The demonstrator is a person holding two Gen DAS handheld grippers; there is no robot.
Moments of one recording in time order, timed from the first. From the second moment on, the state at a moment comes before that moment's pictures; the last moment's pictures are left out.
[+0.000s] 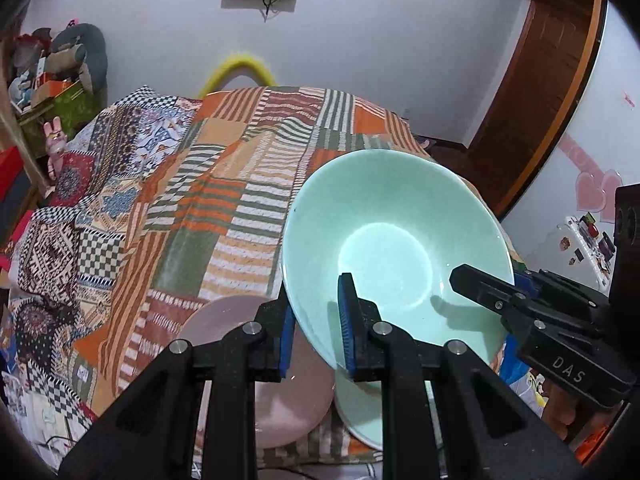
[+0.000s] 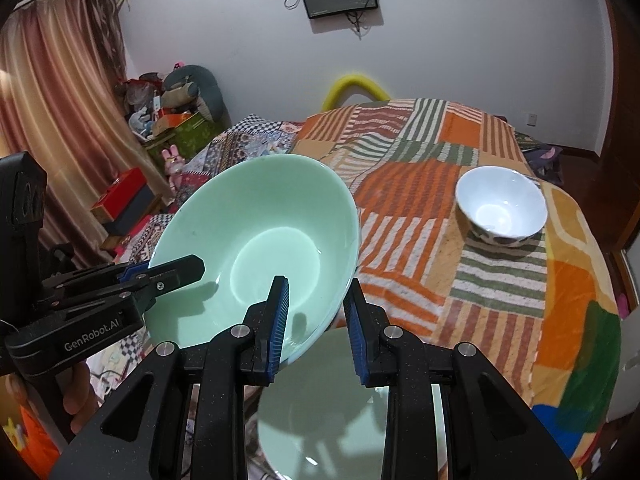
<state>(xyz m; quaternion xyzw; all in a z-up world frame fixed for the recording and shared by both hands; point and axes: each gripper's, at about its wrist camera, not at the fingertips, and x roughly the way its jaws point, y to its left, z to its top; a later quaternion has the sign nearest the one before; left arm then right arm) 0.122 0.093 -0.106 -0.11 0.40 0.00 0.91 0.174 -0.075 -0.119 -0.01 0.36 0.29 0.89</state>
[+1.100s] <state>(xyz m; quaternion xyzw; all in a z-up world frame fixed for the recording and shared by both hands) 0.071 0.164 -0.170 -0.18 0.45 0.07 0.87 0.144 -0.002 -0.165 -0.06 0.42 0.35 0.84</state>
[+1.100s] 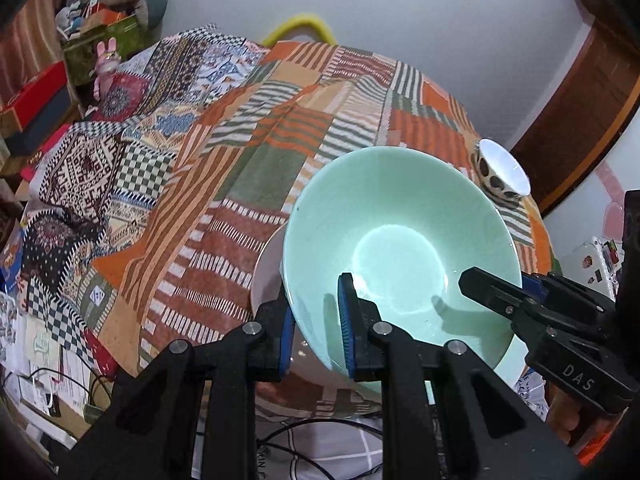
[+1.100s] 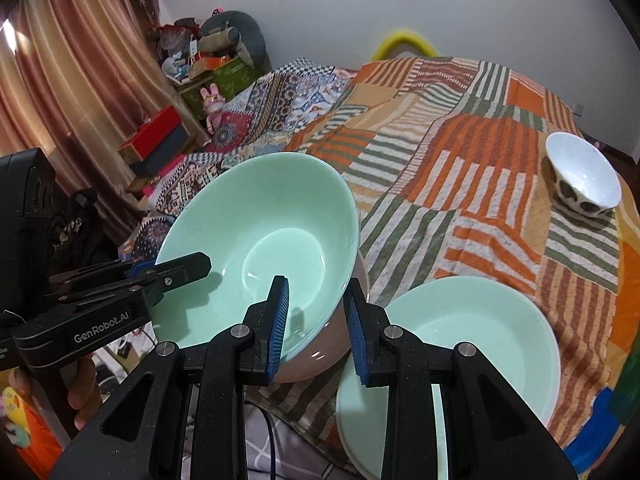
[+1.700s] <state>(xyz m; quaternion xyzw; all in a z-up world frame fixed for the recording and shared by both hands) 0.075 0.185 -0.226 -0.21 0.49 0.09 0.84 0.150 0.021 -0.207 -0.08 0.47 0.34 0.81</state>
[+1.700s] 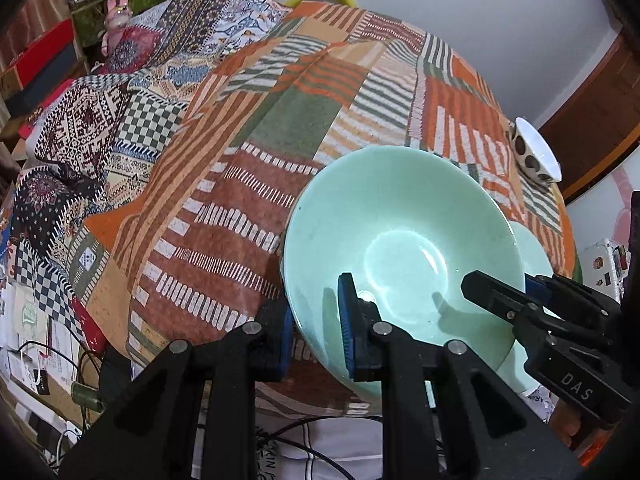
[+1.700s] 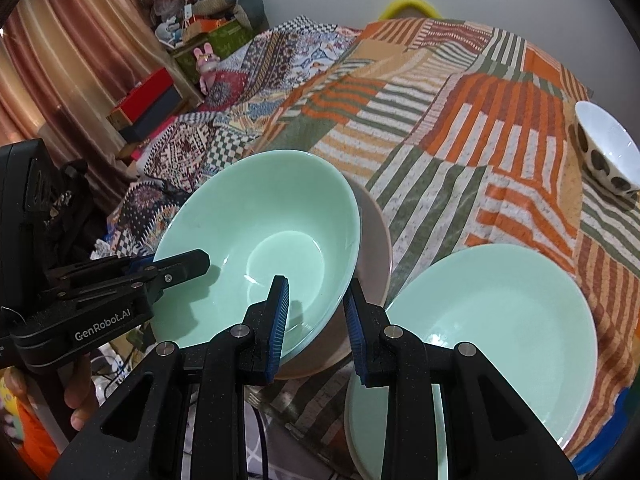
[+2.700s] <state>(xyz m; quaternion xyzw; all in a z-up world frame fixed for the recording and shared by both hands) 0.091 0.171 -0.239 -0.14 0.50 0.11 0.85 0.154 0.018 -0.210 -0.10 0.48 0.34 0.80</state>
